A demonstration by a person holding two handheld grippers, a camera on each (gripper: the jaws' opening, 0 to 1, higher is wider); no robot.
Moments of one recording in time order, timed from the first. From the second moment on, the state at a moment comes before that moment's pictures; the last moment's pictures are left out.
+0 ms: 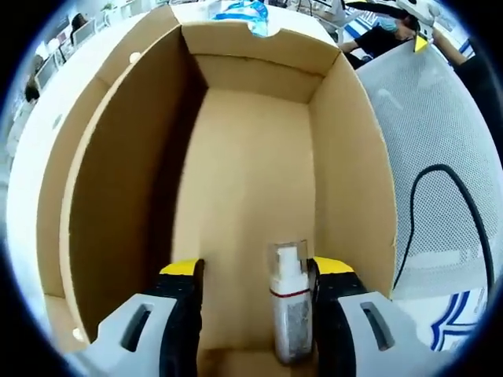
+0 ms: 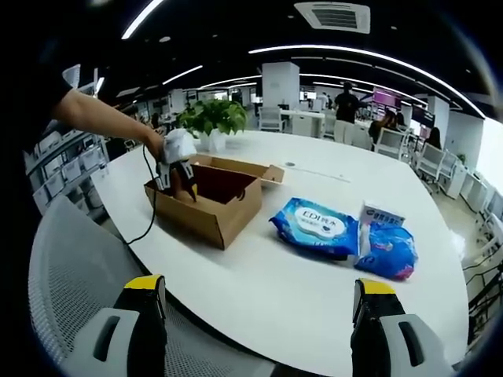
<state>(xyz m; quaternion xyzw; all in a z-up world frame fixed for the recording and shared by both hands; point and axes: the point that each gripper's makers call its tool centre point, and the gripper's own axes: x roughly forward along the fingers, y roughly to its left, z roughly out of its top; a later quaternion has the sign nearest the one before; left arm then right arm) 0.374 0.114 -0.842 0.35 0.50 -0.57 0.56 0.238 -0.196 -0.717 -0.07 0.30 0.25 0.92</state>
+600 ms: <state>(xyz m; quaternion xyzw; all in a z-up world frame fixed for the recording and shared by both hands) 0.386 0.129 -0.826 0.33 0.49 -0.55 0.58 0.239 -0.194 -0.713 -0.07 0.30 0.25 0.92</state>
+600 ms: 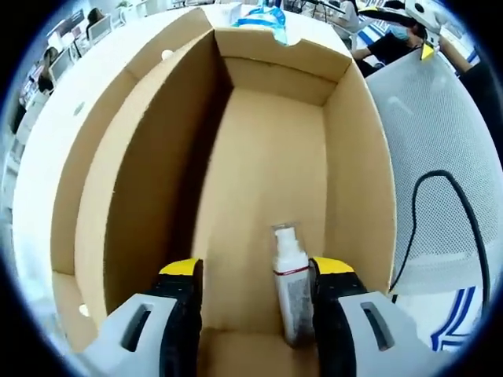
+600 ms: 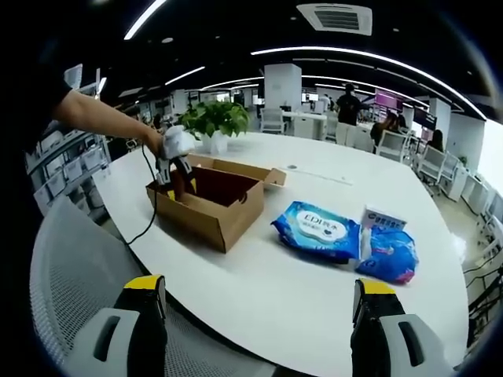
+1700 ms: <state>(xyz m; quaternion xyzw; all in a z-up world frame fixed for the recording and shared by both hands) 0.377 0.126 -0.849 0.37 0.46 -0.52 0.62 0.241 -0.192 -0.716 -0.06 0.30 0.25 0.92</state>
